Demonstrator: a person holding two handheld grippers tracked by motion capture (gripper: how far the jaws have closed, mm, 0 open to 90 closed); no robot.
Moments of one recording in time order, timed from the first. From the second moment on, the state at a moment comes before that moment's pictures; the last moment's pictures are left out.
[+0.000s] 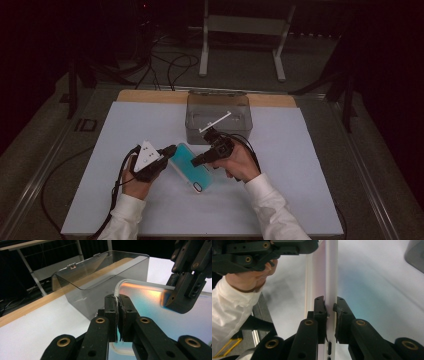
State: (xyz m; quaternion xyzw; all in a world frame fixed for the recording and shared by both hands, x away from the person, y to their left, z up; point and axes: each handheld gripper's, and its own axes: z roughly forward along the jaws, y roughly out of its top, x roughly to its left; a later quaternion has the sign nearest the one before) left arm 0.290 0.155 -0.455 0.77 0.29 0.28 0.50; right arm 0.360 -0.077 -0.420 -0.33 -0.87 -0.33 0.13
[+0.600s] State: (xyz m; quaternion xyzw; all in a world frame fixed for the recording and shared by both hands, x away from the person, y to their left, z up) left arm 0.293 0.166 -0.446 0.74 0.34 0.28 0.51; right arm 0.358 -0.077 -0.418 -0.33 -0.88 -0.33 0.11
